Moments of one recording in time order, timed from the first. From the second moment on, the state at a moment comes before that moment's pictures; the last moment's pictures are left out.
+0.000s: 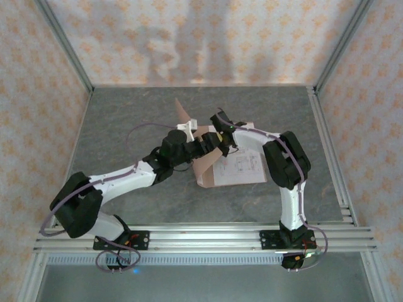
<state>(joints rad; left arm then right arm) -0.70 1.45 0.82 0.38 0.18 -1.10 0.55 2.02 1.37 -0.48 -0.29 0.96</state>
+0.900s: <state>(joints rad) -0.81 1.82 1.04 0.43 0.22 -1.12 0.19 1.58 1.11 -0.56 -0.23 1.03</state>
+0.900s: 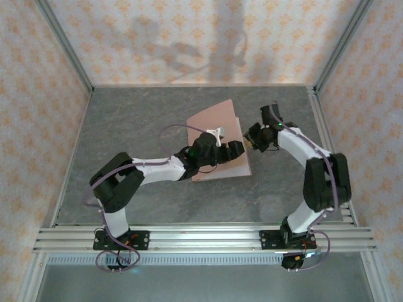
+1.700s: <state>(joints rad) -0.84 1.45 1.06 -0.17 -0.19 -0.98 0.18 1.08 1.02 -0.69 0.27 0.80</state>
